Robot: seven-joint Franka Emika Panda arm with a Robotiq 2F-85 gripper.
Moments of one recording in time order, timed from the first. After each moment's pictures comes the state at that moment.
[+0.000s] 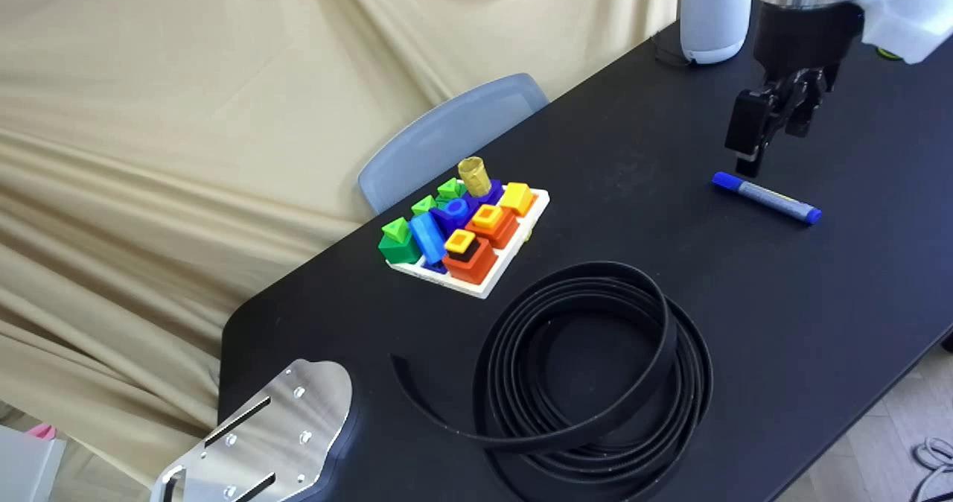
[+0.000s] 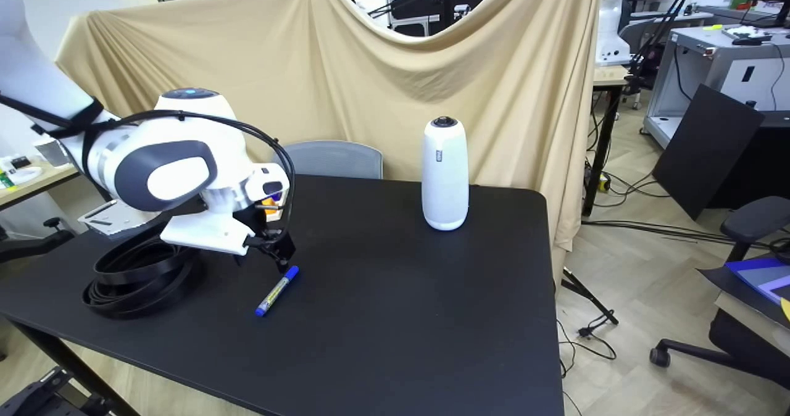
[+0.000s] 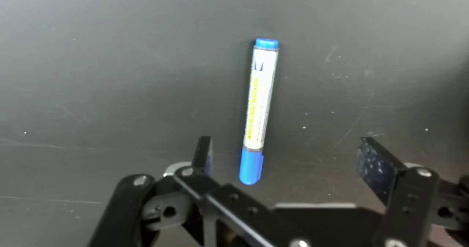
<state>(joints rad) -0.03 0.18 0.05 -2.58 0.26 2.82 -0.36</state>
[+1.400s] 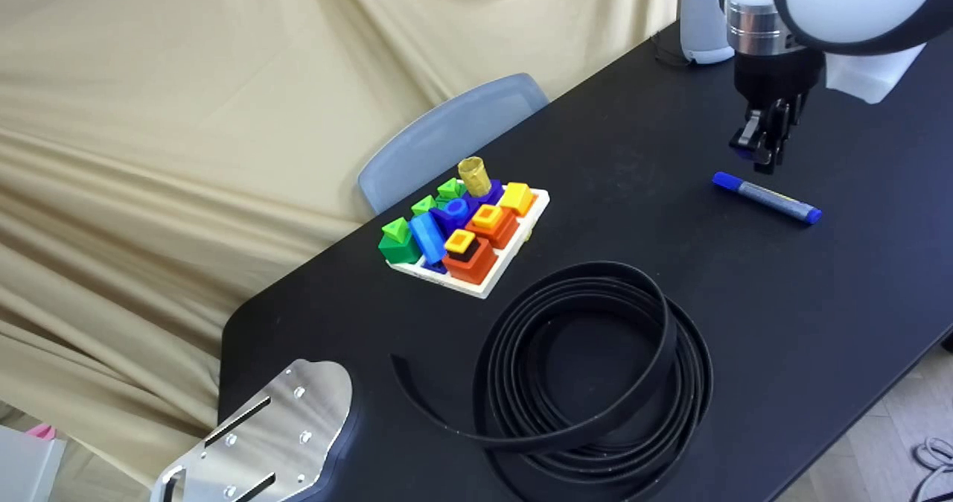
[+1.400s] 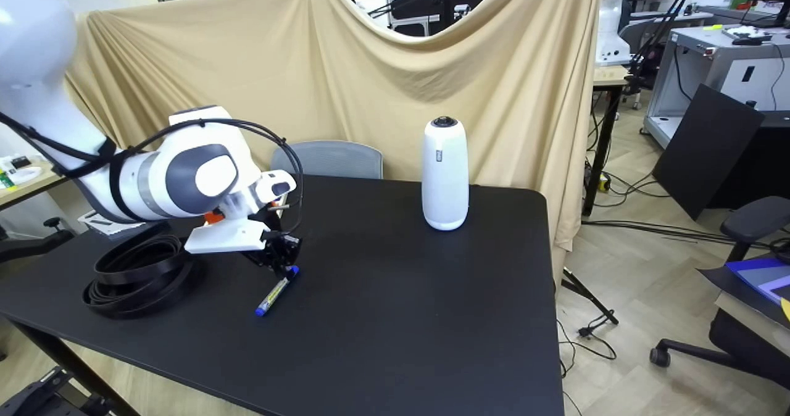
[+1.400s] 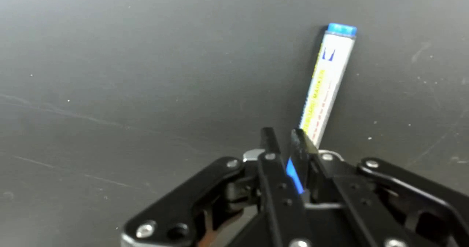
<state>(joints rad) 0.13 0.31 -0.13 -2.50 -0.20 2.87 -0.02</state>
